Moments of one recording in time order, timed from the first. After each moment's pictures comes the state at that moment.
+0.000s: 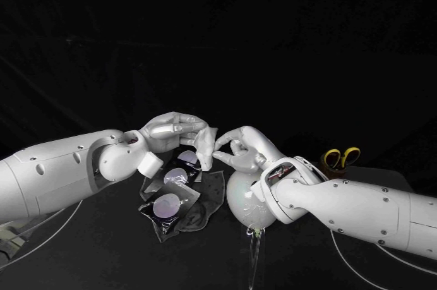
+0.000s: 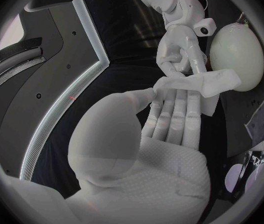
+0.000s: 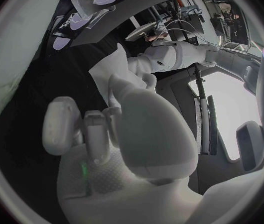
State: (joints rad) left arm 1.36 -0.88 -0.07 1.39 -0.05 0.26 0.26; left_hand 1.39 -0.08 0.69 0.04 0.05 0.86 0.21 0.52 0.59 0.99 0.18 0.06 0.06 1.00 0.13 0.12 0.38 0.16 0.95 0.22 0.38 0.13; right arm 1.30 -0.55 -0.15 1.53 -1.02 -0.77 0.06; right_hand 1.48 -0.09 0.38 0.13 0.05 1.11 0.07 0.28 0.44 1.46 0.01 1.43 1.31 1.47 -0.06 1.57 1.31 0.07 1.46 0.05 1.23 1.31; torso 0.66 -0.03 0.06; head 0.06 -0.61
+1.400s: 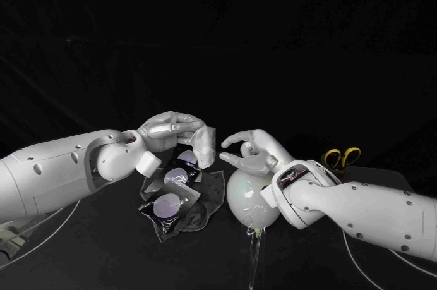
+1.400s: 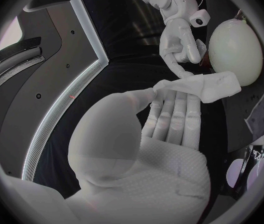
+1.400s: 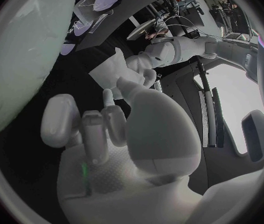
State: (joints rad) left arm 1.36 -0.88 -0.07 1.38 -0.05 0.25 0.26; left_hand 1.40 -0.08 0.69 0.04 0.05 0.86 0.21 0.52 0.59 0.99 0.18 0.06 0.06 1.00 0.13 0.12 0.38 0.17 0.95 0.22 0.38 0.13; right arm 1.30 -0.63 -0.14 1.60 -0.95 -0.74 0.04; right_hand 1.32 -0.17 0.41 0.15 0.05 0.87 0.16 0.22 0.48 1.47 0.06 1.37 1.31 1.46 -0.01 1.57 1.31 0.06 1.42 0.07 1.16 1.31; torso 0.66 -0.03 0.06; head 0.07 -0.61
